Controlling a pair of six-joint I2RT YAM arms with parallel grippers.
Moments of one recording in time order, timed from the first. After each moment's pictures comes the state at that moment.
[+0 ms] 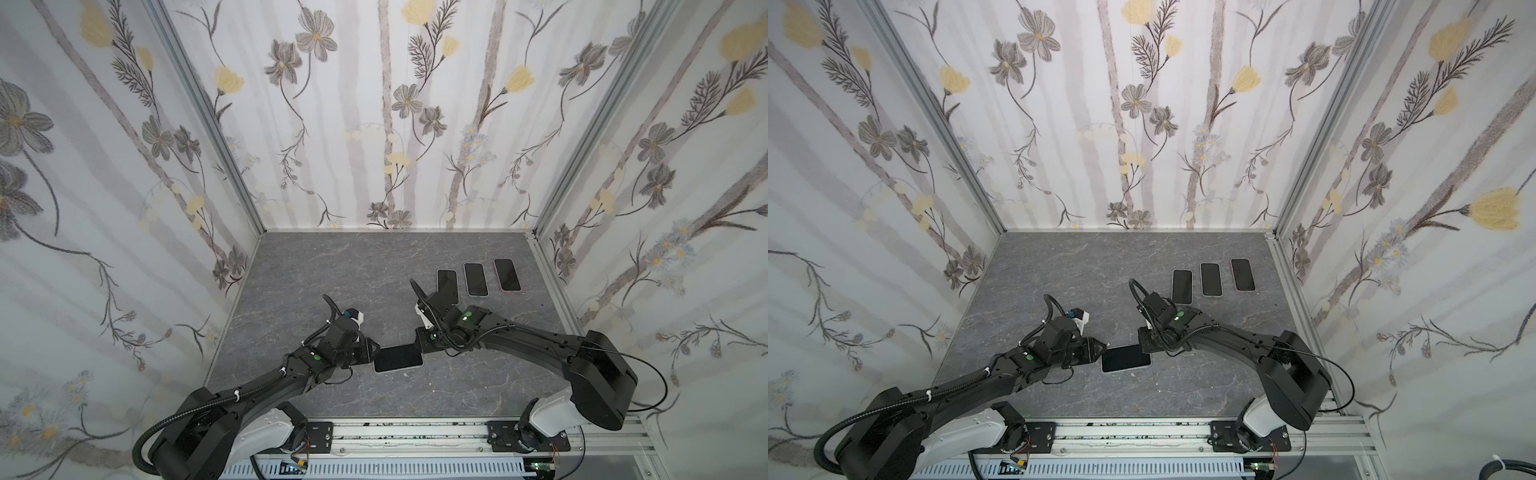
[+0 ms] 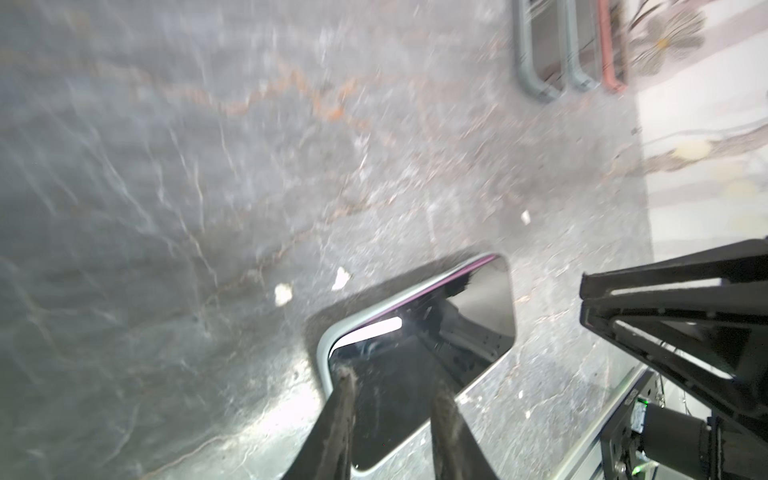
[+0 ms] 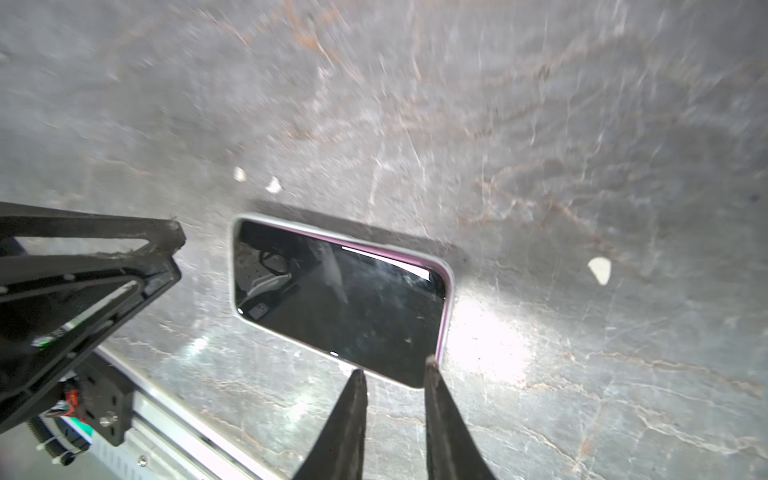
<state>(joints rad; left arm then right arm) -0.67 1.07 0.41 -0.08 0.18 -0.76 0.85 1.50 0.99 -0.57 -0.11 0.60</state>
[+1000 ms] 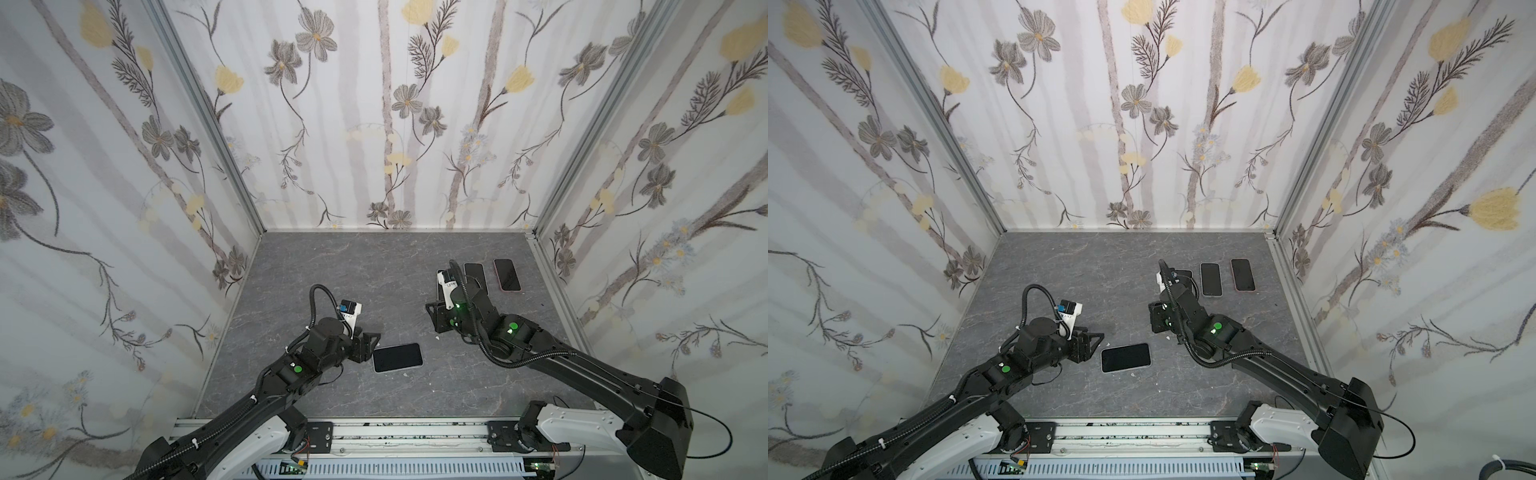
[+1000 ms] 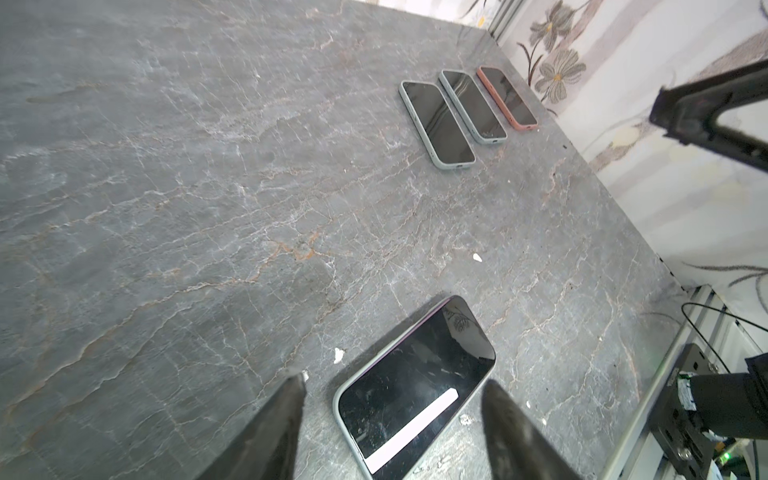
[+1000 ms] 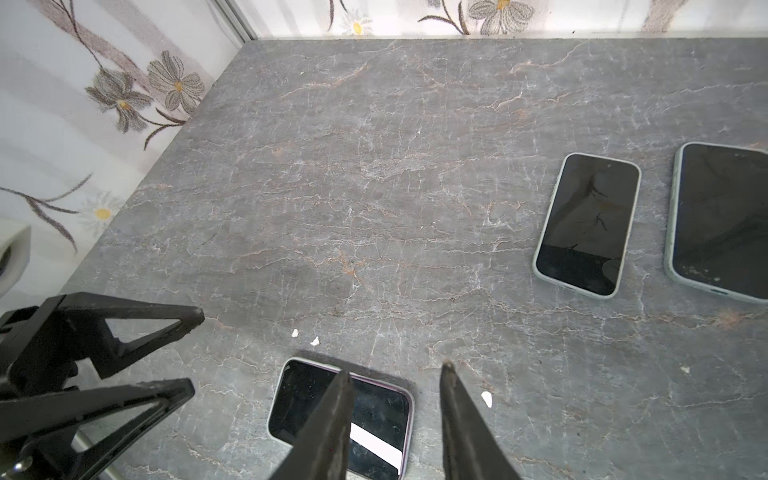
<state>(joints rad) -0.67 0.84 0.43 -0.14 0.12 -0.42 0.85 1.17 0.92 -0.38 0.21 0.45</state>
